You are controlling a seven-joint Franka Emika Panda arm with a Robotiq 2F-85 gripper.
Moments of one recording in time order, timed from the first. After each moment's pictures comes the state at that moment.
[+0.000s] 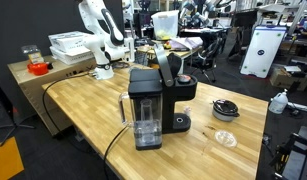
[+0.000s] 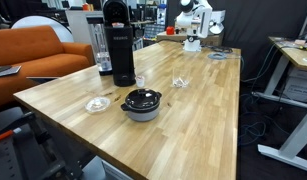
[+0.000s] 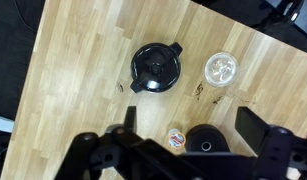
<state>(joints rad) 0.04 -0.08 -0.16 -2.07 -0.06 1.89 -0.70</state>
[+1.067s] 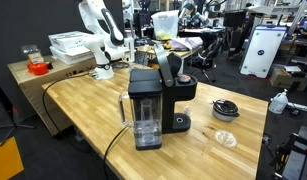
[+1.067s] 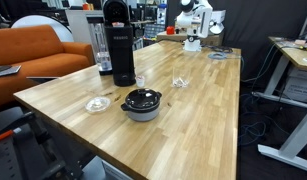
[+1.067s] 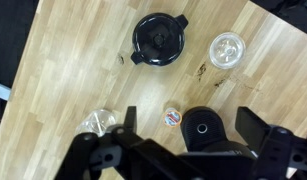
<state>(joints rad) 0.04 -0.04 -0.08 -2.04 -0.07 1.96 -0.70</state>
